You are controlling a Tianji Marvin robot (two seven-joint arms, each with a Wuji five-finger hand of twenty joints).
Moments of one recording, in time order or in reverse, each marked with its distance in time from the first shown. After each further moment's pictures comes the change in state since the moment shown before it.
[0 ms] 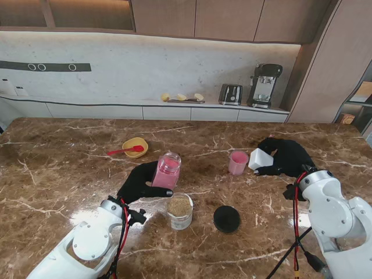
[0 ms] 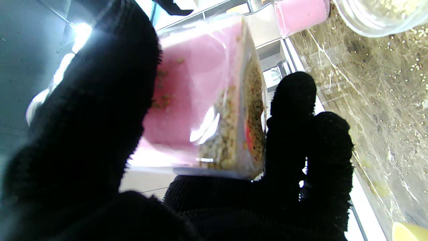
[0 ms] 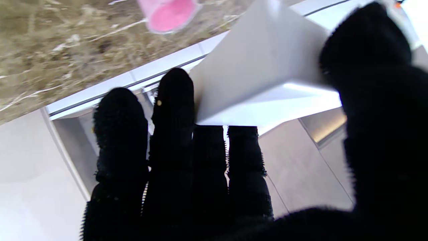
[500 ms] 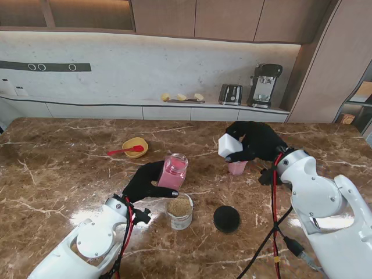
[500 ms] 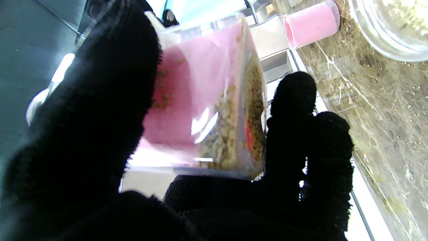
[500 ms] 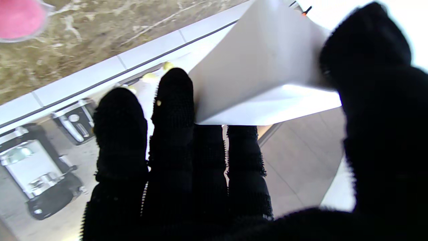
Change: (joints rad) left arm -0.028 0.003 0.037 0.000 -0.005 -0.002 -0.017; right arm 0.138 0.016 -0.145 -0.093 0.181 0.059 0.118; left_hand 0.000 0.000 0.000 0.000 0.000 0.000 0.000 0.000 0.000 0.000 0.000 0.000 0.000 0.000 0.000 0.000 0.000 0.000 0.000 0.000; right_hand 0.001 0.000 -0.002 0.000 0.000 0.003 0.006 -0.010 0.007 0.010 -0.004 0.000 0.000 0.004 -0.001 0.000 0.000 0.003 0.000 0.000
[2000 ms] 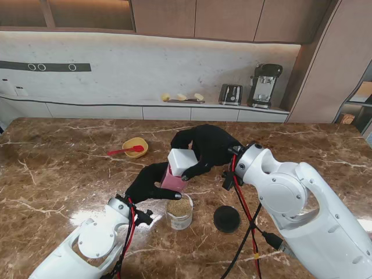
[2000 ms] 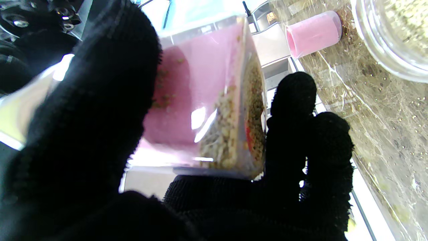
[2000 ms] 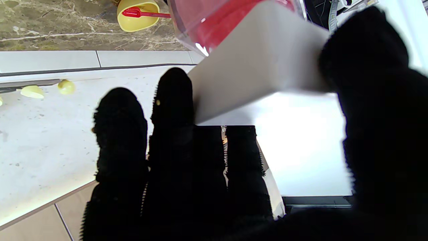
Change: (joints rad) left arm -0.001 0.002 0.013 -0.012 0.009 0.007 -0.012; right arm 0.169 0.021 -0.273 -0.058 -0.126 -0.145 0.098; left_hand 0.000 0.000 0.000 0.000 0.000 0.000 0.000 0.000 0.000 0.000 0.000 0.000 0.000 0.000 0.000 0.007 0.000 0.000 0.000 0.009; right_hand 0.000 0.019 -0.007 0.000 0.000 0.020 0.002 -0.011 0.001 0.013 -0.006 0.023 0.000 0.006 -0.019 0.012 -0.008 0.001 0.000 0.000
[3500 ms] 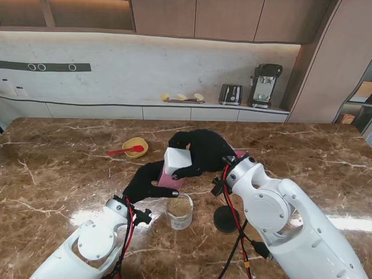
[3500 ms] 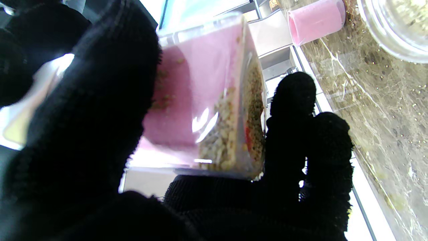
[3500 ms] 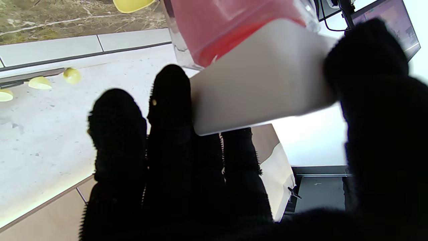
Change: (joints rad) left arm 0.011 -0.007 -0.010 0.006 -0.005 -0.015 0.041; right arm -0.064 -0.039 -0.060 0.025 -0.065 0.048 -0.221; left_hand 0.000 0.000 -0.001 0.000 0.000 0.000 0.004 -0.003 0.000 -0.001 0.000 0.007 0.000 -0.001 0.000 0.000 0.000 0.000 0.000 0.001; right_hand -0.027 0.070 -0.021 0.000 0.009 0.053 0.000 -0.018 0.031 0.029 0.000 -0.033 0.052 0.018 0.006 0.000 0.063 0.000 0.015 -0.001
